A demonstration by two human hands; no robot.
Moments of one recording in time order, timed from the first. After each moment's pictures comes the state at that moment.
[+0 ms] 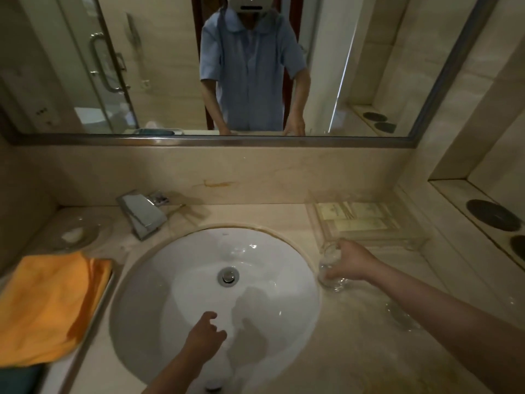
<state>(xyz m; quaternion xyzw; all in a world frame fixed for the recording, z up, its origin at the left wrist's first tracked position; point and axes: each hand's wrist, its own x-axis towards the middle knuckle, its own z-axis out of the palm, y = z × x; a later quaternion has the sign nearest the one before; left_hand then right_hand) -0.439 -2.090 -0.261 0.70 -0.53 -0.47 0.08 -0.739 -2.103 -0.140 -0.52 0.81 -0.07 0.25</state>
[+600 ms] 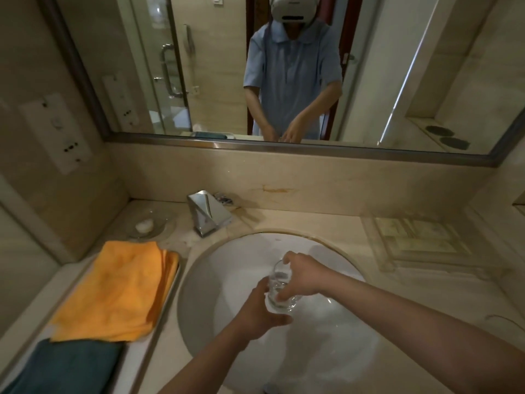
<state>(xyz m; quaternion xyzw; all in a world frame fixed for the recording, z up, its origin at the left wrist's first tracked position) -0.411 -2.116 -0.207 0.52 -0.61 -0.55 0.24 -0.547 -2.149 -0.134 -0.68 0.66 0.01 0.32</state>
